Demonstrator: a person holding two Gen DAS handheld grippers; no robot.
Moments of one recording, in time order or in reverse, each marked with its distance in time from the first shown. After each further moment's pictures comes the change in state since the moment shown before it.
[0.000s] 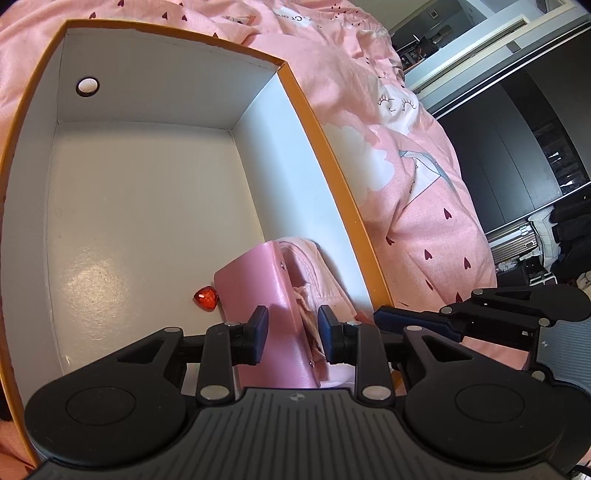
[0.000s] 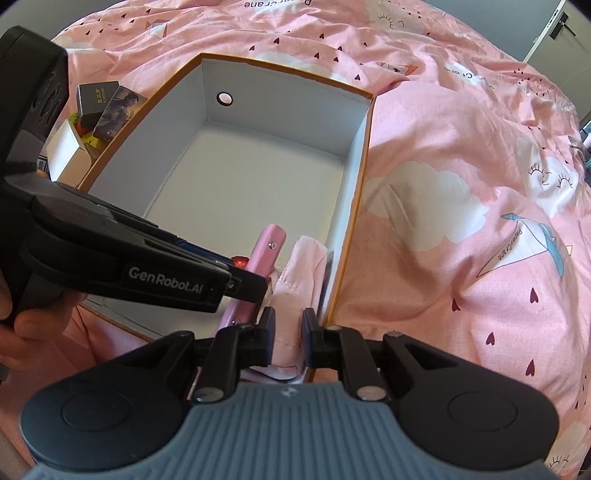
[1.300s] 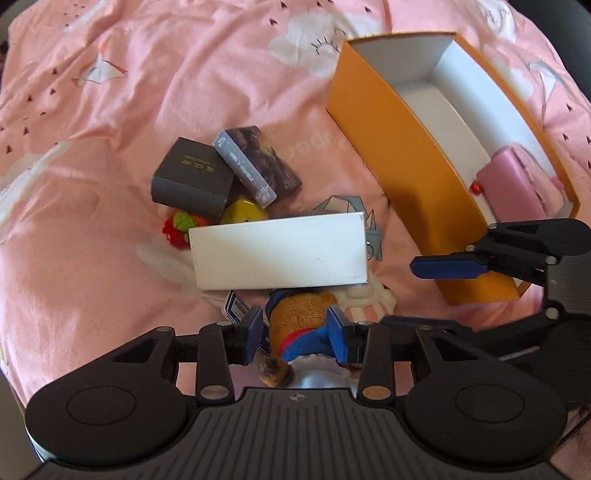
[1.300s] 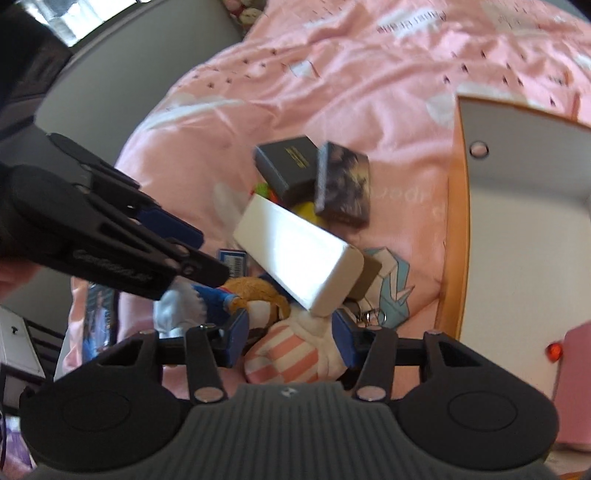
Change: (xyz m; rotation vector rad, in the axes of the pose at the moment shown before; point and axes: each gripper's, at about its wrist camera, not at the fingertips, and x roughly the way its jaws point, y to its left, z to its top) left arm -0.168 0.124 0.034 0.313 0.328 0.489; right arm 0.037 0.191 0.083 0.179 -0.091 0.456
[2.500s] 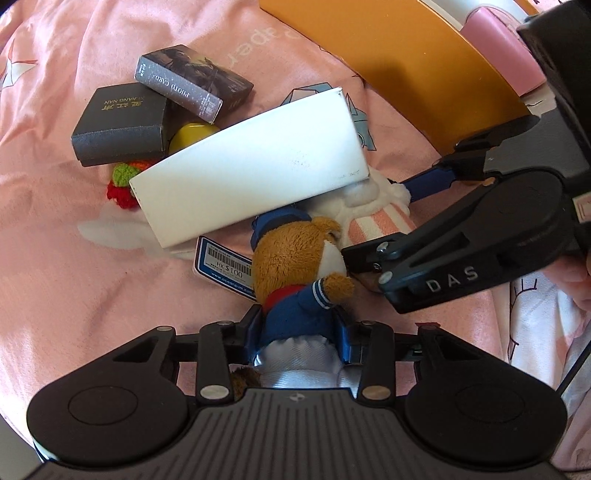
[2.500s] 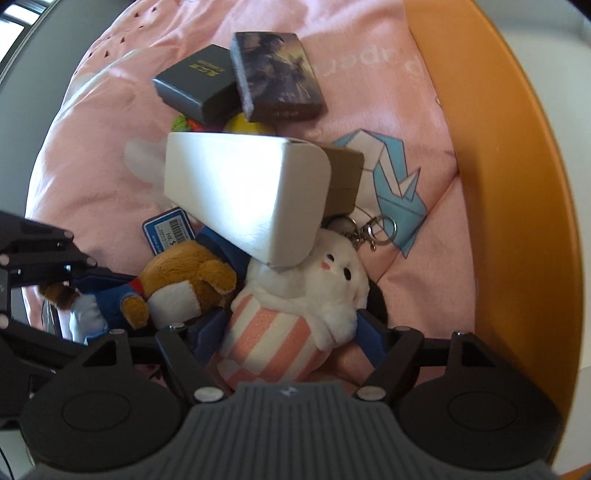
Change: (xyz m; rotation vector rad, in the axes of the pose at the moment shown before) left arm 0.055 -0.012 -0.036 0.281 0.215 0.002; right arm 0.077 -0.027 -0.018 0.342 0.221 -0.002
